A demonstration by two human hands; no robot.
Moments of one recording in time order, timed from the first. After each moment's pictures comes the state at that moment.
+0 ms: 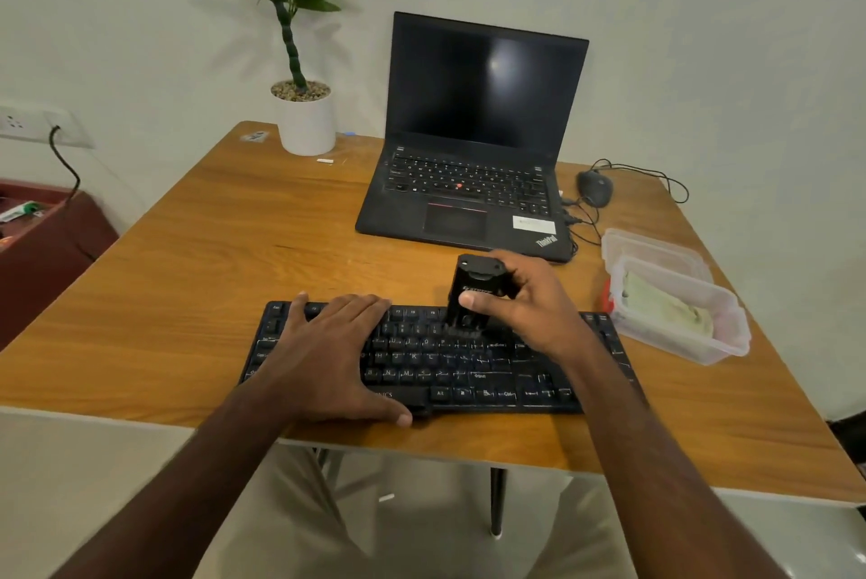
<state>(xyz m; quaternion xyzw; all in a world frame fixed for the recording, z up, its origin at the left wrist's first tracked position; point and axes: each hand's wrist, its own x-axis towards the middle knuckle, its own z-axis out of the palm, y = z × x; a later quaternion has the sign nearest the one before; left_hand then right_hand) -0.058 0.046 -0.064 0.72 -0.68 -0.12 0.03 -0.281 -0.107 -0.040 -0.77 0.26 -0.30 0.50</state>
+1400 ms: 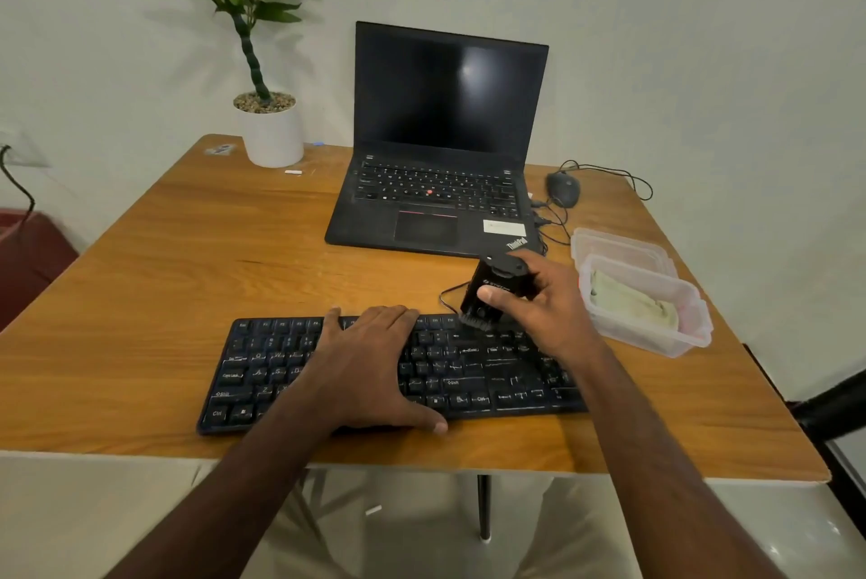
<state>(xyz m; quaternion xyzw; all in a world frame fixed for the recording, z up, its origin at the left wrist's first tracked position) -0.111 0.013 -0.058 0.70 -0.71 -0.12 0.01 -0.323 -0.120 -0.042 -0.76 0.33 -0.38 0.41</state>
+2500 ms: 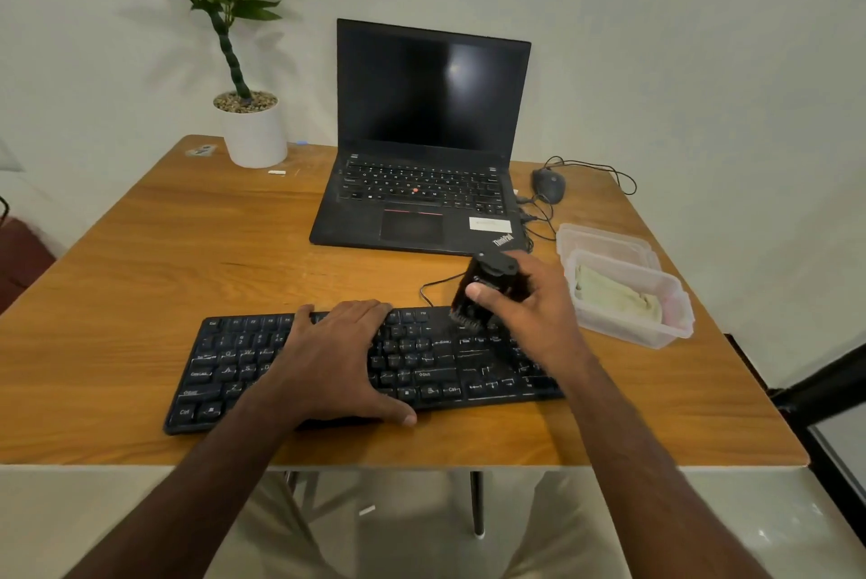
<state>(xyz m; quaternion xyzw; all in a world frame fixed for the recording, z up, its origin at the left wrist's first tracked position) -0.093 0.013 -0.056 0.70 -0.70 -0.13 0.03 -0.325 -0.107 -0.046 -0.73 0.38 -0.40 0.40</state>
